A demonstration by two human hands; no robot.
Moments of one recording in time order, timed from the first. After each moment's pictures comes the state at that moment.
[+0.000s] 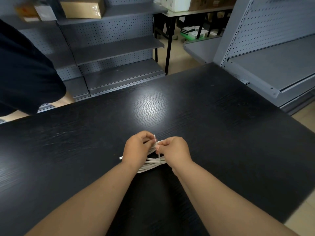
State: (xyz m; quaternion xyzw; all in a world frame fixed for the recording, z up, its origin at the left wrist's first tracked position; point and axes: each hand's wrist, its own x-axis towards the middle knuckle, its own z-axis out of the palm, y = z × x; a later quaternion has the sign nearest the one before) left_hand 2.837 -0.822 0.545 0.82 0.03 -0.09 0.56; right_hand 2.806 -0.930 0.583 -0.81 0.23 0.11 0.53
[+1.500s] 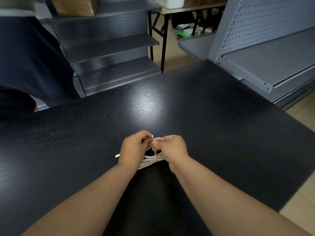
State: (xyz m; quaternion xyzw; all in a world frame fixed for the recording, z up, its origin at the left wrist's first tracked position) left_hand 2.828 -0.823 0.544 0.88 -0.05 -0.02 0.47; right_hand 2.803 -0.934 0.587 -0.74 0.28 0.13 0.60
